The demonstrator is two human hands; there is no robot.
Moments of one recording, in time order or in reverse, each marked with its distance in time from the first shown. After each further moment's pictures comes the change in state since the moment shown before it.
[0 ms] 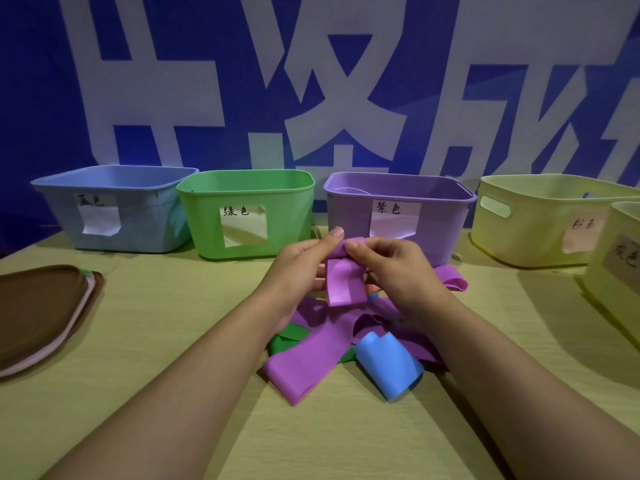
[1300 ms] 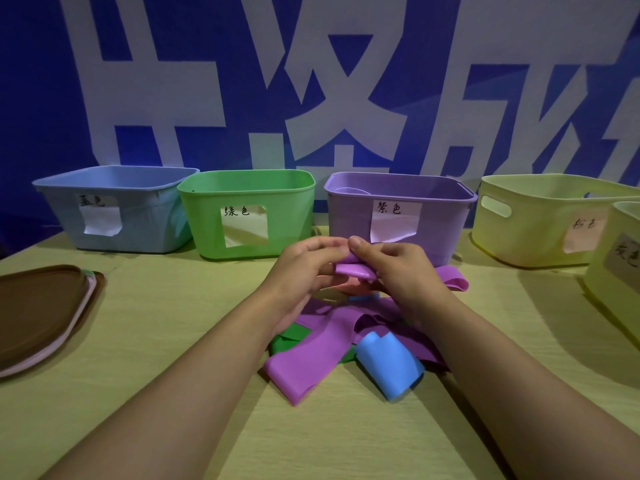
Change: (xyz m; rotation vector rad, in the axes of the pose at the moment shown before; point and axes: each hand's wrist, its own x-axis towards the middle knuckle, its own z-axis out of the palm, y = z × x) left_hand -0.001 0.001 0.000 -0.129 -0.089 0.019; right_hand 0.000 0.000 -0.002 -0.010 0.040 0.050
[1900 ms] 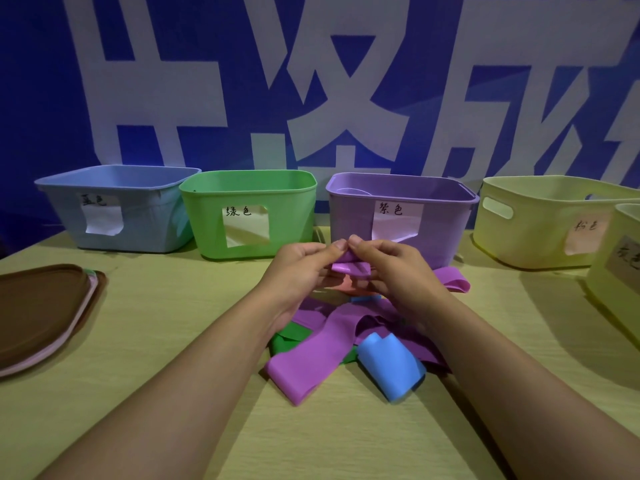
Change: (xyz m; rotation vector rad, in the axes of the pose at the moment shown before) left_hand 0.004 -0.003 -0.004 0.067 0.060 -0.006; right_hand -0.004 -0.004 0.003 0.081 -0.055 0.069
